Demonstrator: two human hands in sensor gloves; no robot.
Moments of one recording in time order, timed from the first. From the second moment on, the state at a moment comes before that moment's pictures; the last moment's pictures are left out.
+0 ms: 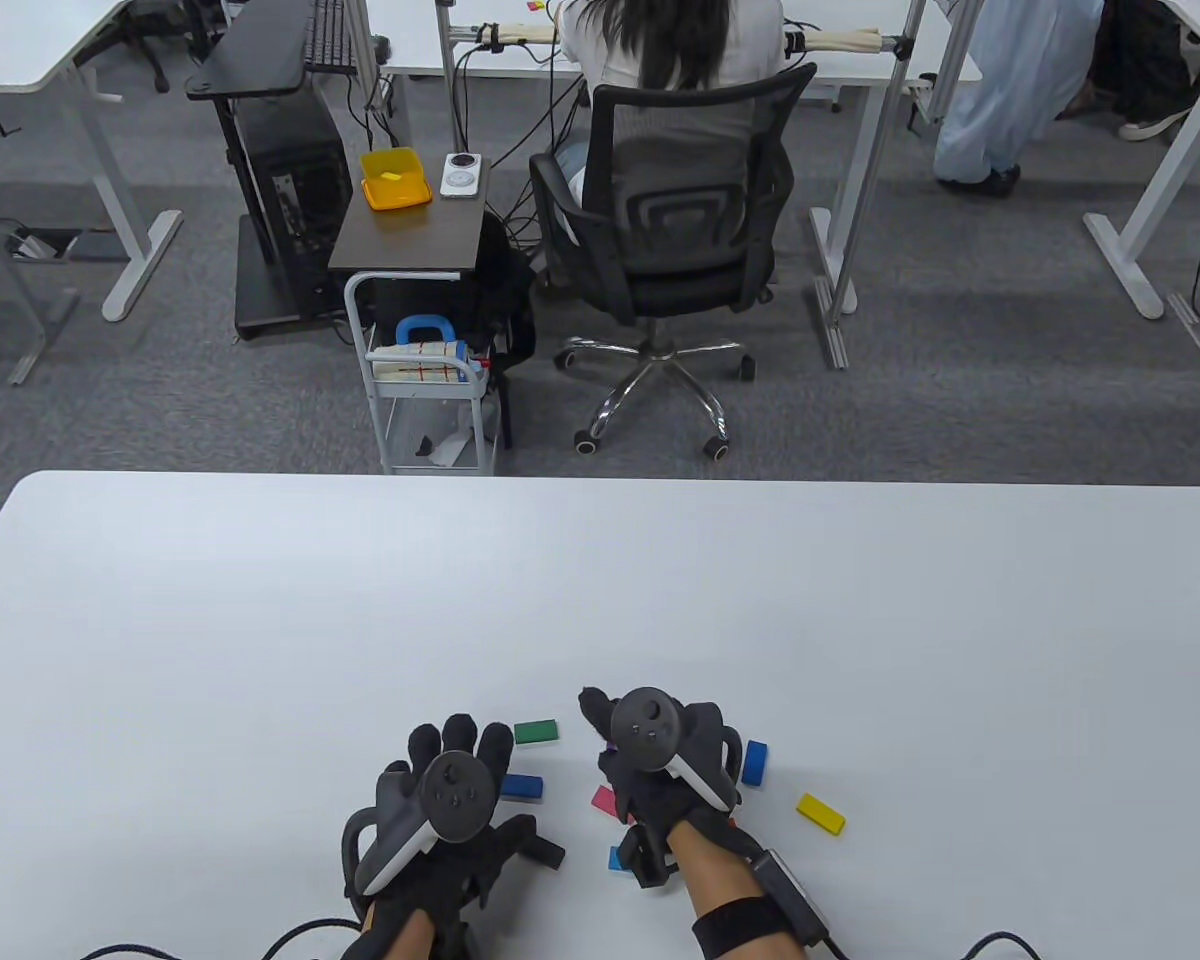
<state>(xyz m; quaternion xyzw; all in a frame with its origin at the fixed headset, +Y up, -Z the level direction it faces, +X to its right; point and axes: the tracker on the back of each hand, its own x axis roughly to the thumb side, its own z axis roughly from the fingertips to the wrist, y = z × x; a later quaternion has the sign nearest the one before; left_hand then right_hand) -0.170 -0.781 -0.293 -0.13 -0.04 0.16 0.98 0.041 -0.781 -0.366 0.10 0.01 0.97 0.23</state>
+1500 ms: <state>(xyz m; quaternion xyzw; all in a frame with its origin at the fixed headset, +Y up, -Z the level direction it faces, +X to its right) -0.168 -0.781 -0.292 -0.13 -0.04 0.16 0.98 0.047 -0.785 -0.372 -0.01 0.12 0.99 -0.02</state>
